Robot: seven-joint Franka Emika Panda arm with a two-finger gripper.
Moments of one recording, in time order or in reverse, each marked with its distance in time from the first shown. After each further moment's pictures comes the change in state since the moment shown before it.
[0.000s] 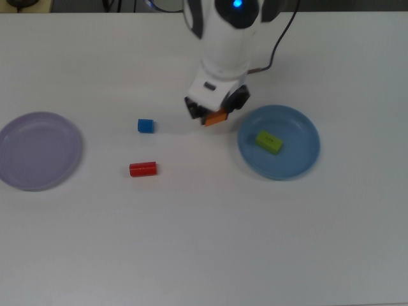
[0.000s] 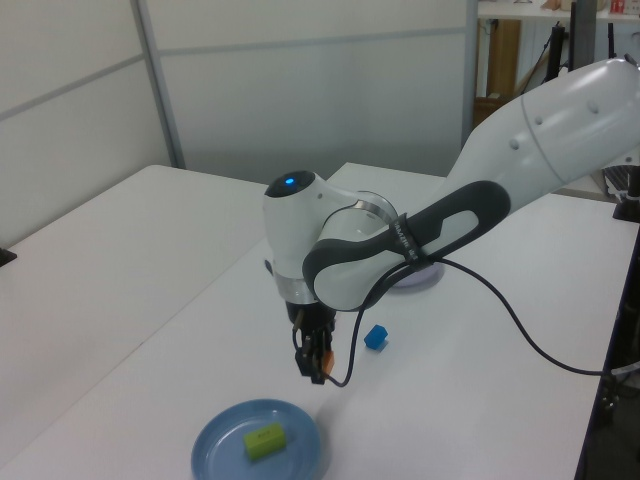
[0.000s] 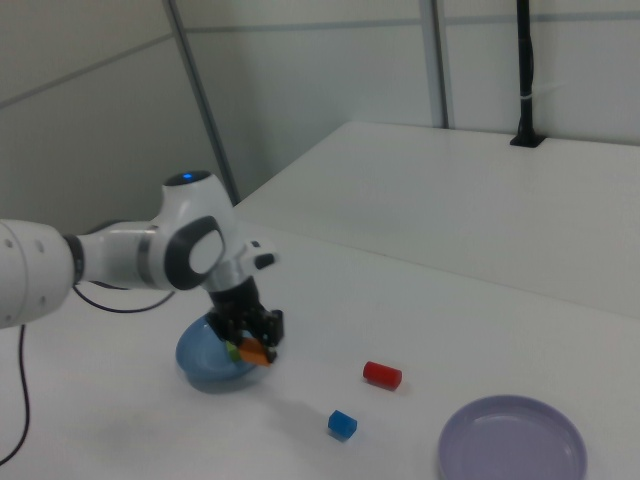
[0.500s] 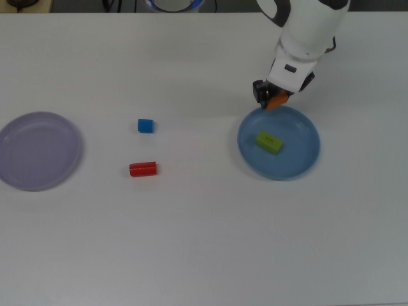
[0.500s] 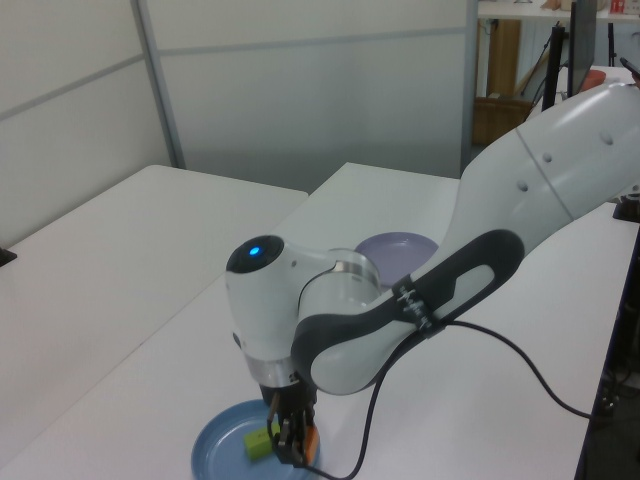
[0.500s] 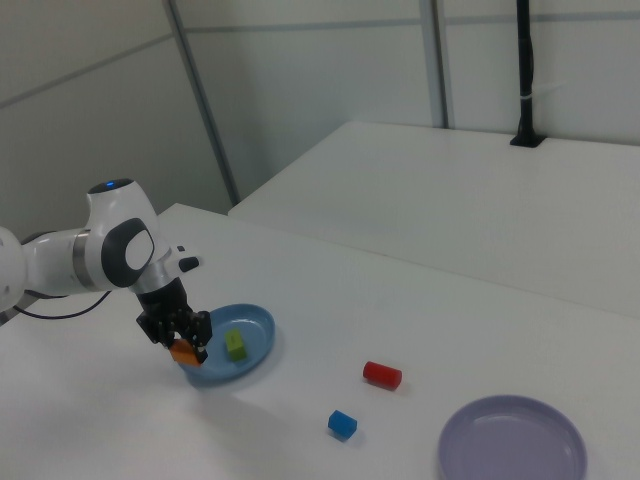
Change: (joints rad) arm 0.215 0.044 0.016 0.016 0.003 -0.011 0.194
